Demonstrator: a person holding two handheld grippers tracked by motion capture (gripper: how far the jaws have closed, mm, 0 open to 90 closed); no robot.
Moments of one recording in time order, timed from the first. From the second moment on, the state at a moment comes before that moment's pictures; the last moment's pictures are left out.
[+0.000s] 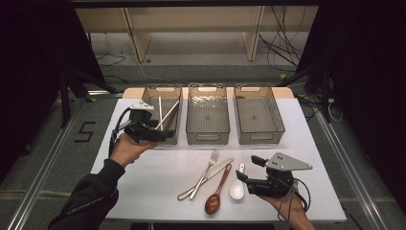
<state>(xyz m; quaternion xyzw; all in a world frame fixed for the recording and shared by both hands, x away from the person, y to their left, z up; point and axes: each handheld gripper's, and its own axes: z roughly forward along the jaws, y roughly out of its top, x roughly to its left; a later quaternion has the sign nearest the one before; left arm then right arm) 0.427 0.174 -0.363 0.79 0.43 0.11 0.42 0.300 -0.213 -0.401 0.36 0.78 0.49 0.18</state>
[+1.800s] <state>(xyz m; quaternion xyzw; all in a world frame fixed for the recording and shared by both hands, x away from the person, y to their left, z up) 0.349 0.190 -0.396 0.78 0.40 0.12 0.47 0.345 -0.218 -0.426 0.37 0.83 0.40 0.13</state>
